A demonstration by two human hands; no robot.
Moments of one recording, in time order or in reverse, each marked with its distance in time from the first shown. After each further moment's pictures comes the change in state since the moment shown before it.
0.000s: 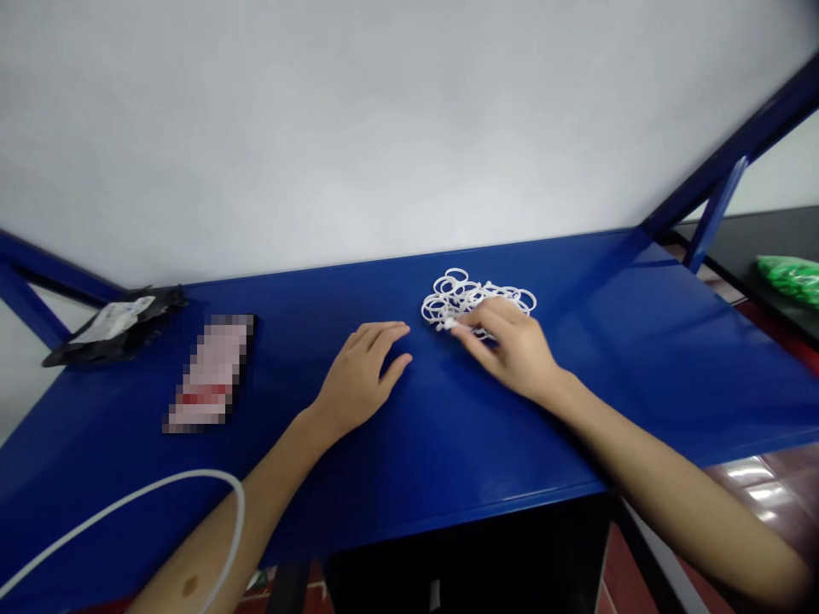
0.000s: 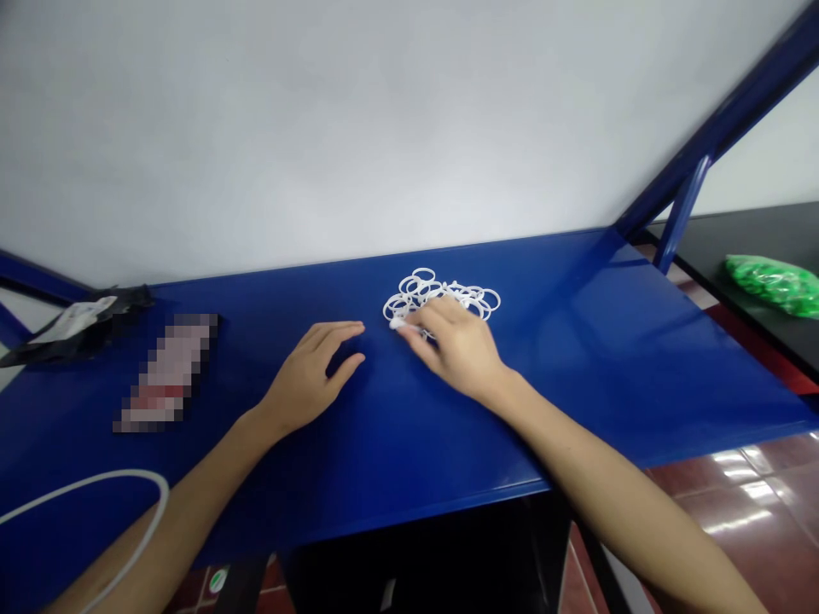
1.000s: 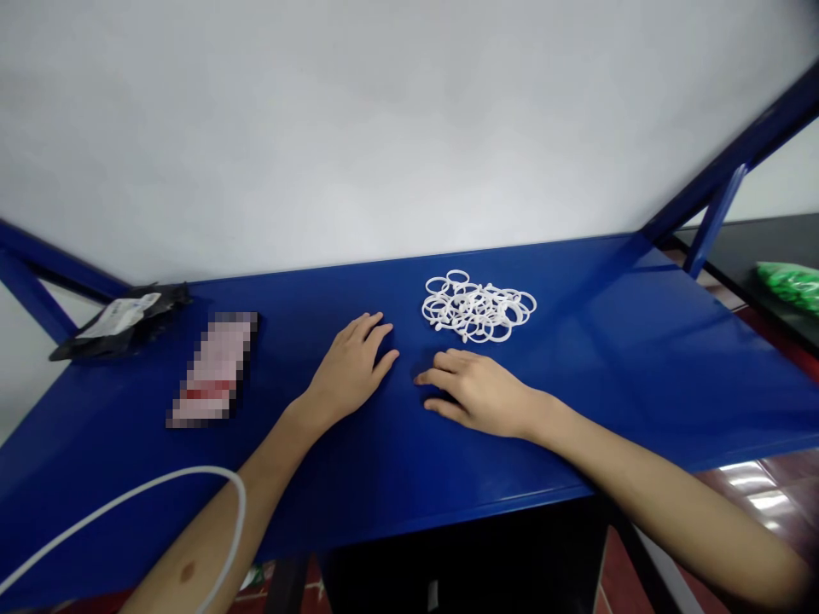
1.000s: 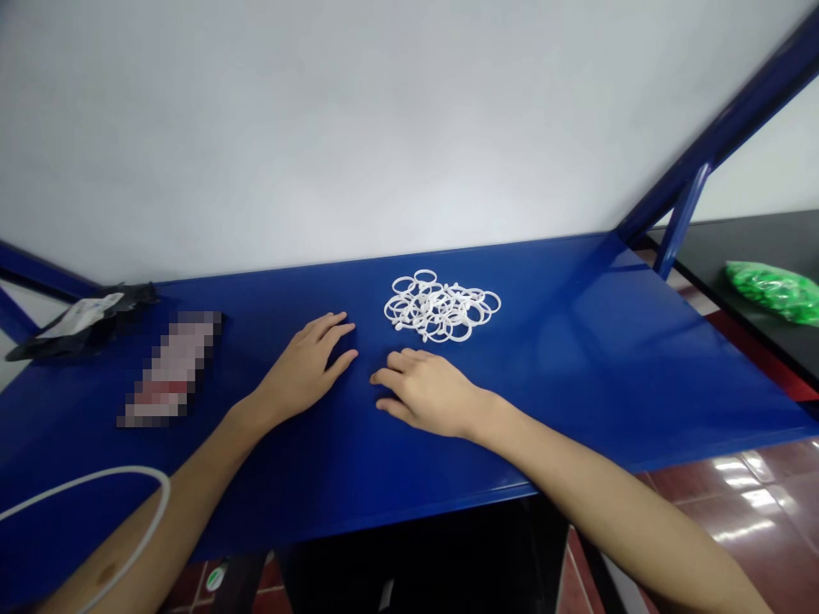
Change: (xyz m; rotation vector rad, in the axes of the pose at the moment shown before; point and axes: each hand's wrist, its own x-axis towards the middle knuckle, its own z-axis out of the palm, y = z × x) left_hand -0.001 -0.025 0.004 0.250 -0.185 -0.106; right_hand -0.012 -0.025 0.015 0.026 -0.559 -0.214
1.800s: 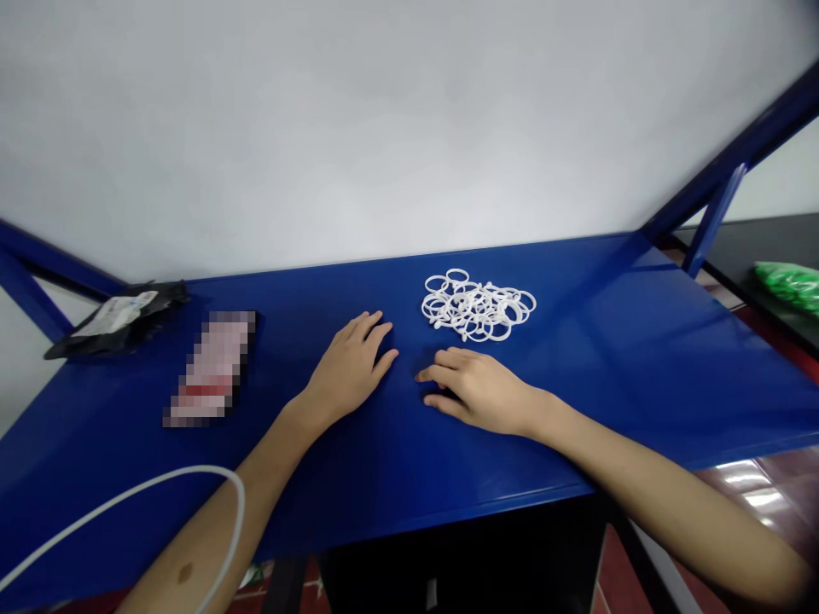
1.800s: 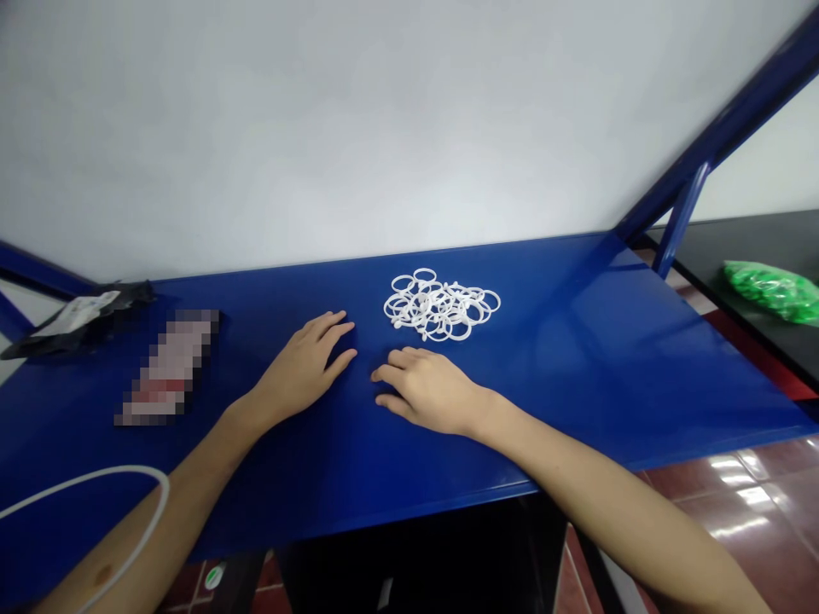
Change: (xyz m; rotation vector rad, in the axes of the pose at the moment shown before) left_hand 0.001 0.000 0.000 0.055 -0.008 0.021; right_hand 0.001 0.001 0.002 0.034 -0.039 0.040
